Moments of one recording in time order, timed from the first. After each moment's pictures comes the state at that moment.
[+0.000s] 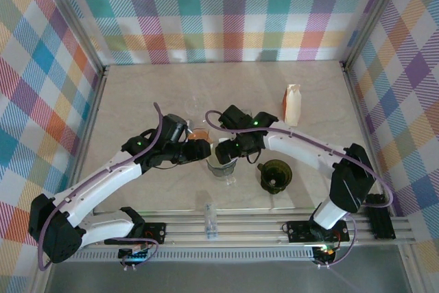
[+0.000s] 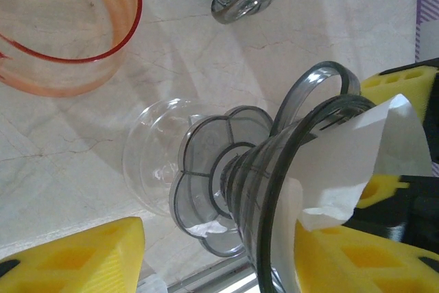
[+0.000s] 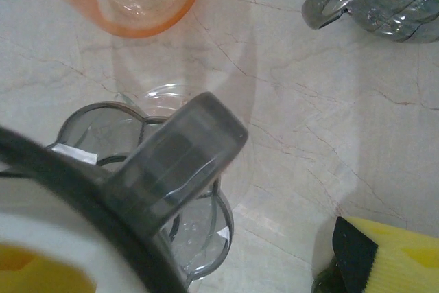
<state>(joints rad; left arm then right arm) -0.68 1.13 0.93 -0.66 0.23 -0.81 0.89 1.62 1.34 -0.96 0.00 0.41</state>
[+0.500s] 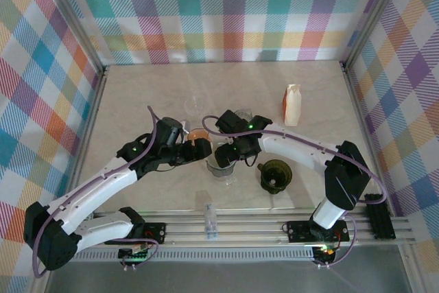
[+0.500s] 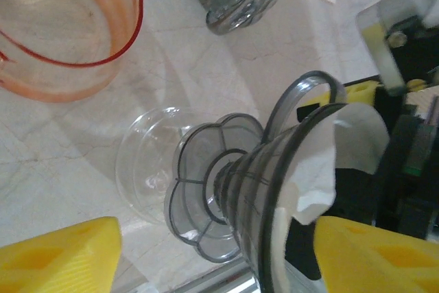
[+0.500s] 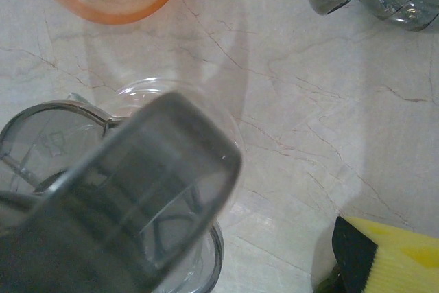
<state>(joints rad) -0.68 1.06 0.87 -0.59 0.21 -0.85 0.90 1.65 1.31 -0.92 0.02 0.41</state>
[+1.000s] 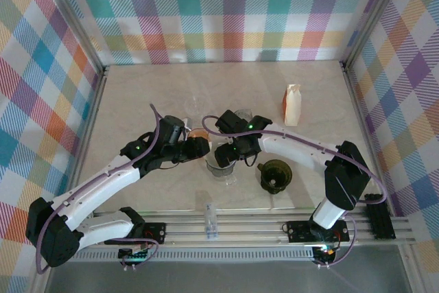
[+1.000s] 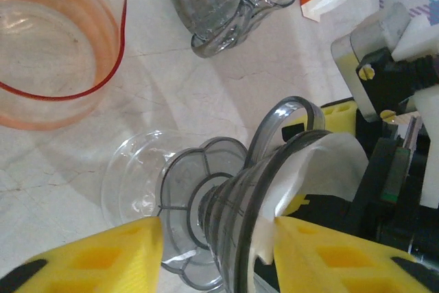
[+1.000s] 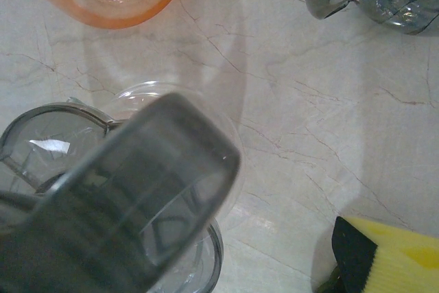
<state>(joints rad) -0.68 1.10 0.87 -0.53 0.20 -0.85 0.90 1.65 1.31 -0.92 0.03 0.41</state>
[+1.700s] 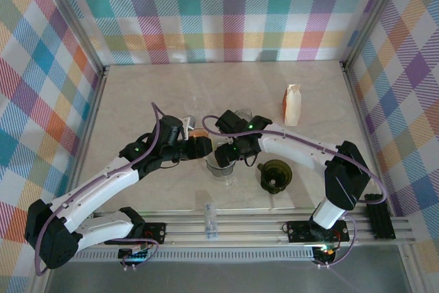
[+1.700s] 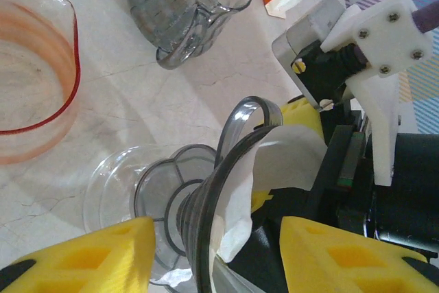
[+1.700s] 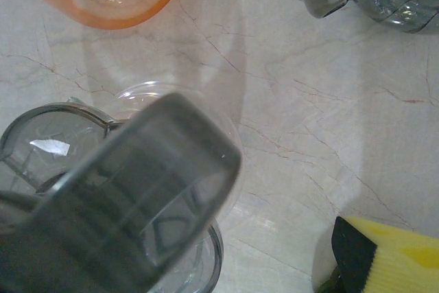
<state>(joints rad) -0.68 1.08 0.85 -0.45 0.25 -0.74 0.90 1.65 1.31 -0.92 0.03 0.42</state>
